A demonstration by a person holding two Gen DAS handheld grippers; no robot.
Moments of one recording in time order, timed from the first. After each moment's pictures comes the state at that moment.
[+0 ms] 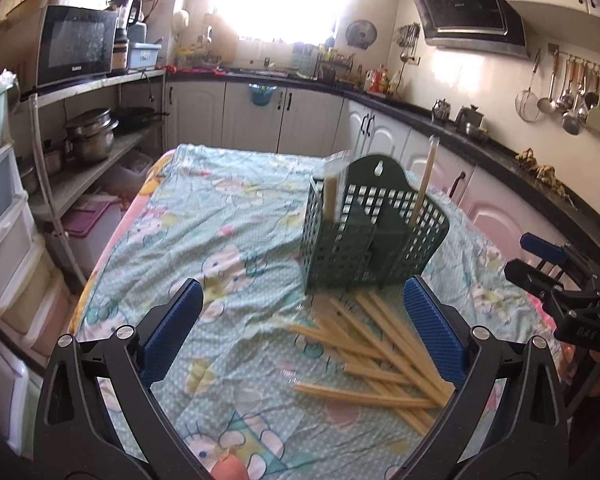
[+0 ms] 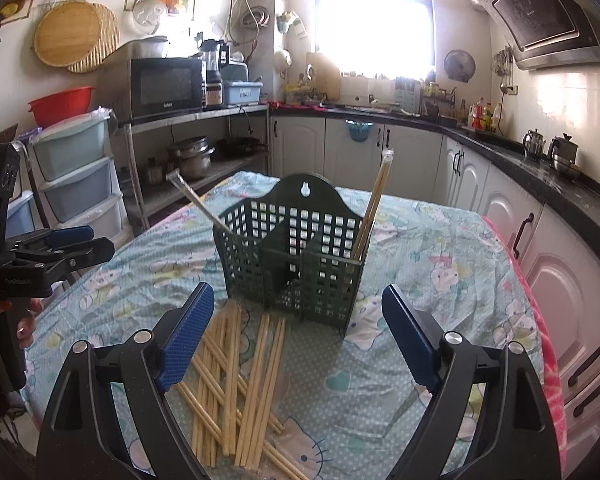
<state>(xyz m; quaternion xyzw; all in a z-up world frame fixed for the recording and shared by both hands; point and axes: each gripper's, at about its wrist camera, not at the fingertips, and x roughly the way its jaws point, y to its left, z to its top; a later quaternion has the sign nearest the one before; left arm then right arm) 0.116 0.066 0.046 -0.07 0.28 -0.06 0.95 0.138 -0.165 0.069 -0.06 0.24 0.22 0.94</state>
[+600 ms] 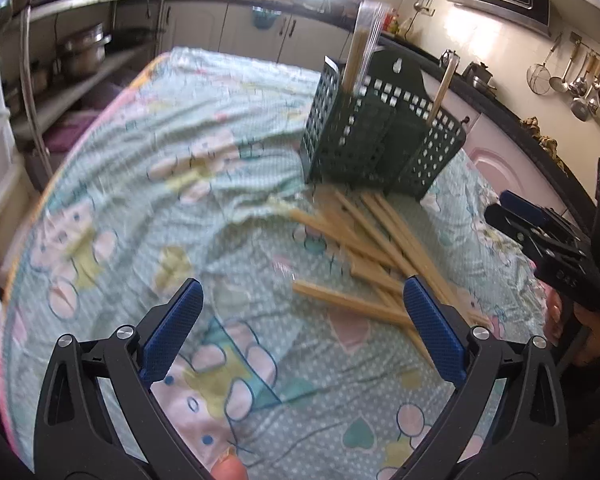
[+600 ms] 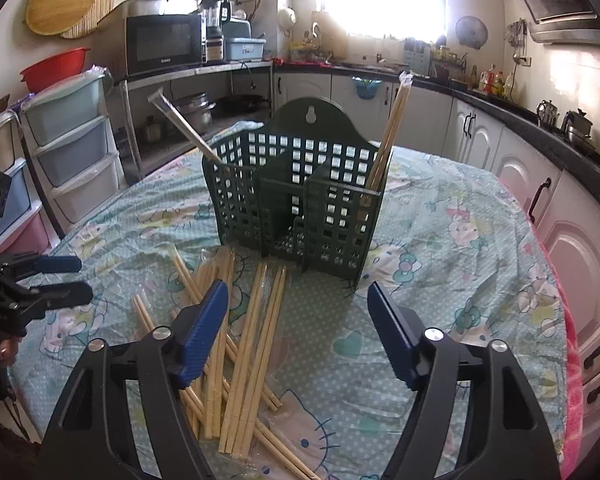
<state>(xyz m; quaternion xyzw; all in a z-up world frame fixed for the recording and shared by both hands) 0.109 0.072 -0.026 -0.12 0.41 -0.09 0.90 0.160 -0.156 0.021 -0.08 0.31 0.23 0.92</state>
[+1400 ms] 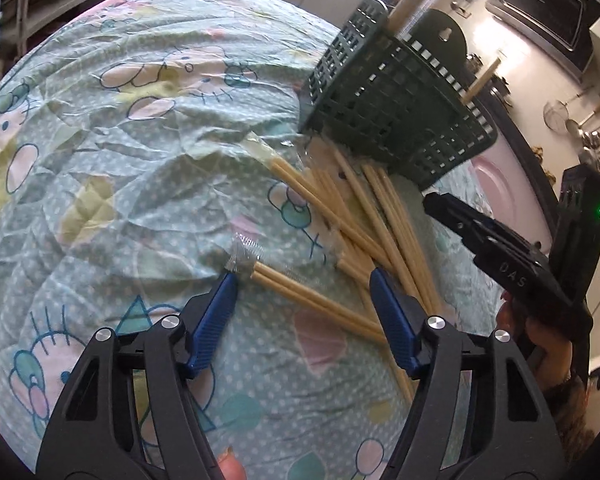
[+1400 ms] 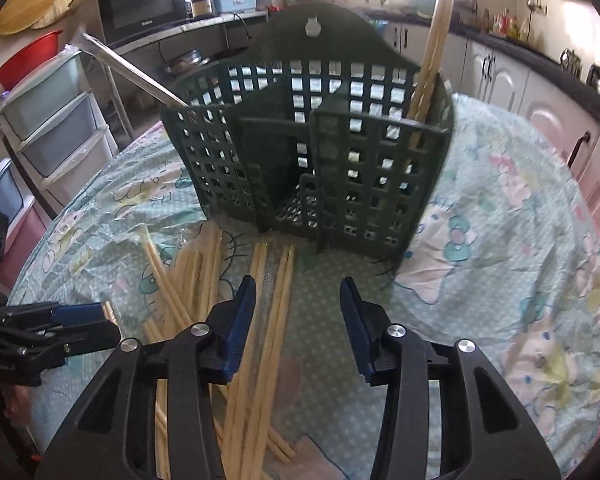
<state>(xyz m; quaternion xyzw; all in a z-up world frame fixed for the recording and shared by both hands) 0.150 0.061 -0.072 -0.24 0.47 -0.10 0.84 0.229 -0.125 -0.026 -0.06 0.41 0.23 0.88</state>
